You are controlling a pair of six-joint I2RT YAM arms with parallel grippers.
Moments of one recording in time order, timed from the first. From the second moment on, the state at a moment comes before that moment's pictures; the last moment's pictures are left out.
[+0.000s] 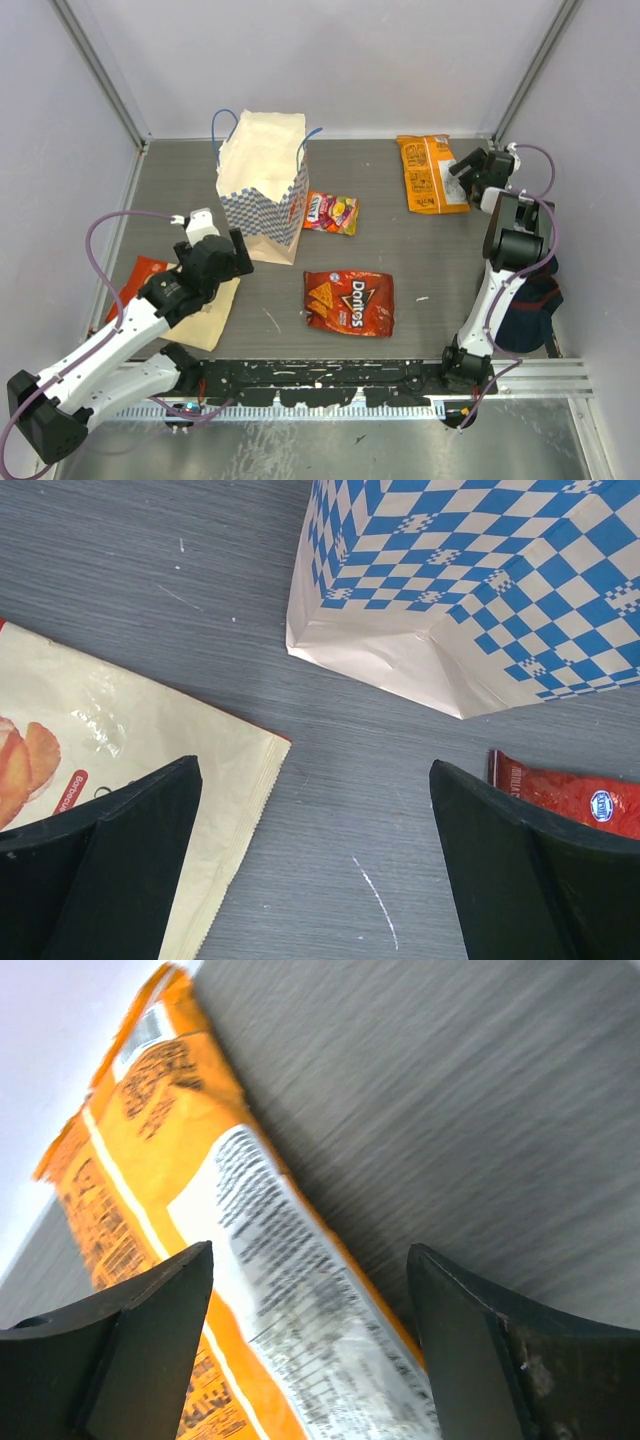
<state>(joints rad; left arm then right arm) -0.68 0.85 0.73 -0.59 -0.58 -0.69 -0.27 2.17 1.40 0.22 -0.06 0.65</state>
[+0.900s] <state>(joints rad) -0.68 0.88 0.72 -0.56 -0.56 -0.69 -0.23 2.30 1.40 0.40 -0.53 0.72</state>
